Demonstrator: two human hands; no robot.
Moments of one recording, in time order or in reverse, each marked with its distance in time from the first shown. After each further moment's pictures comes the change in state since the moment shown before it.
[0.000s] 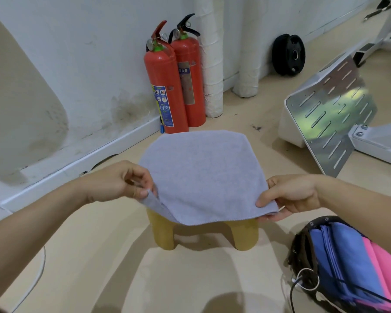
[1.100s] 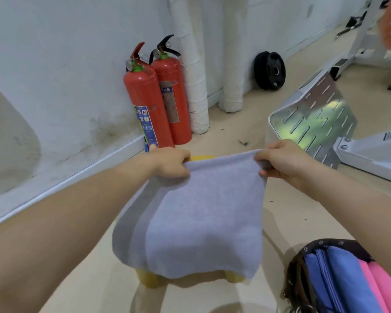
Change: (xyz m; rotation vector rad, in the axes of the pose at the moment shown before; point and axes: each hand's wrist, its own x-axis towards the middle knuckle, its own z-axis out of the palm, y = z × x) left_hand 0.185 0.065 0.005 0.956 0.095 -0.070; right_hand 0.001 -0.062 -0.048 0.215 0.814 -0.370
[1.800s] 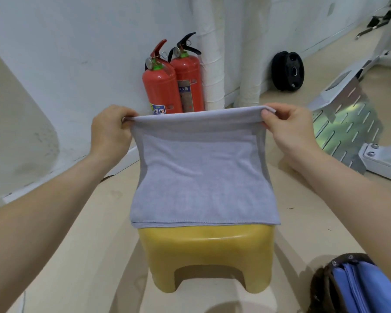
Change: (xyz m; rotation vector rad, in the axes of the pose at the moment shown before) left_hand -0.056 -0.122 -0.011 -0.394 1.075 -0.279; right_hand 0.026 -0.050 0.050 0.166 0.244 -0.582
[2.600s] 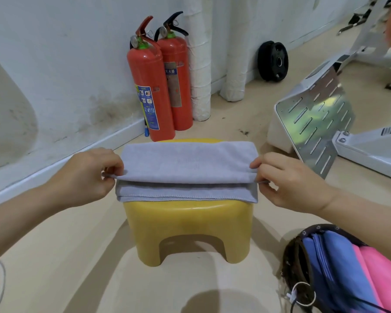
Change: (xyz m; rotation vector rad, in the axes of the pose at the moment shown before) left_hand -0.110 -0.021 -0.047 -0.056 -0.450 0.391; right_hand -0.097 0.039 -0.076 -0.818 -0.569 -0.973
